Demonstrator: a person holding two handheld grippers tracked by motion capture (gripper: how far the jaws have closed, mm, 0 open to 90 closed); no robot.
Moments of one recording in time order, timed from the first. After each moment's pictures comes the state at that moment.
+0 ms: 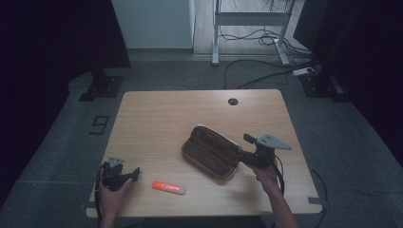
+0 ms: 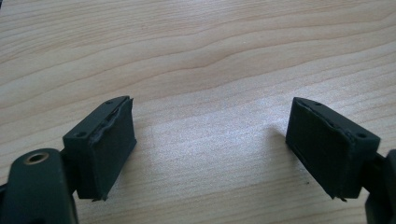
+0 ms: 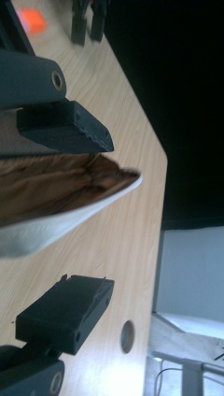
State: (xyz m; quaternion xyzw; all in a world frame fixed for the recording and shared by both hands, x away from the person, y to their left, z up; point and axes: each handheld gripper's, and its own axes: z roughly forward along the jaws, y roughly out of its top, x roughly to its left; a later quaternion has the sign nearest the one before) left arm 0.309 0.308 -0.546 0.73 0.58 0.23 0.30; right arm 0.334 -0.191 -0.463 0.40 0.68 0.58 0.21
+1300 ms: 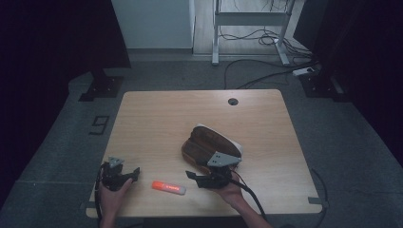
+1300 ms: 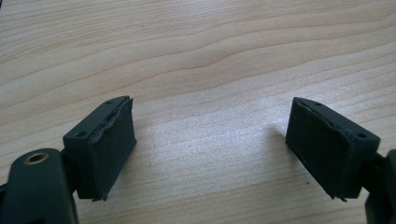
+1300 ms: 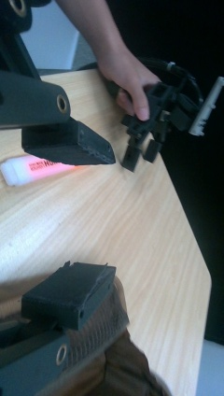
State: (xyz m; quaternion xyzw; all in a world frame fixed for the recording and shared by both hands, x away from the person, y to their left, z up) left arm 0.309 0.308 -0.546 0.73 0.58 0.23 0.30; right arm 0.295 -0.067 -0.487 0.27 0.78 0.56 0.08
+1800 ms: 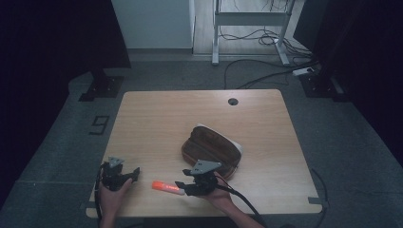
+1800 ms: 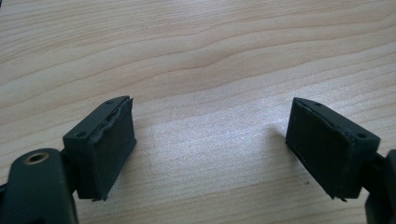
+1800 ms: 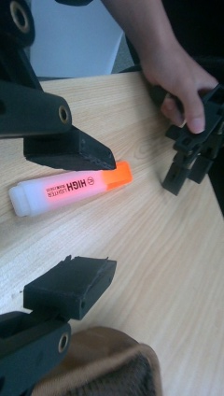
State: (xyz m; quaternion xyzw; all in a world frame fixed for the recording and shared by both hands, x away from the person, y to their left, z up) left arm 0.310 0.308 -0.547 0.73 0.58 0.23 0.30; right arm 0.293 -0.027 -0.517 0.25 0.82 0.51 0.06
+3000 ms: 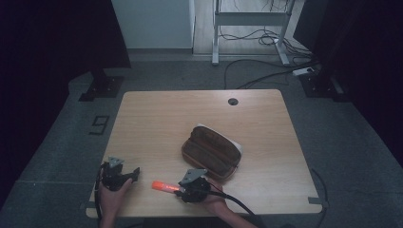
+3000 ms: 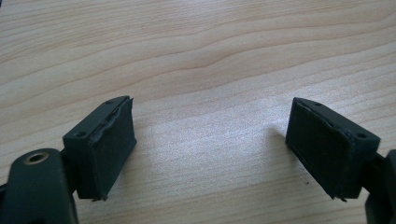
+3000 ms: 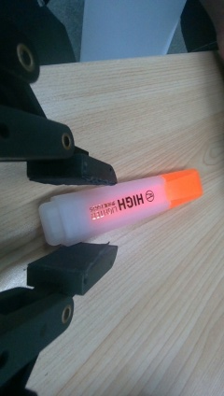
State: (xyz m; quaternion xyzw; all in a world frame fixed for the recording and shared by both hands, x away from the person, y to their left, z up) left arm 0.310 0.308 -0.547 0.73 0.58 0.23 0.30; right arm 0.286 -0.005 -0.549 0.22 0.88 0.43 0.05
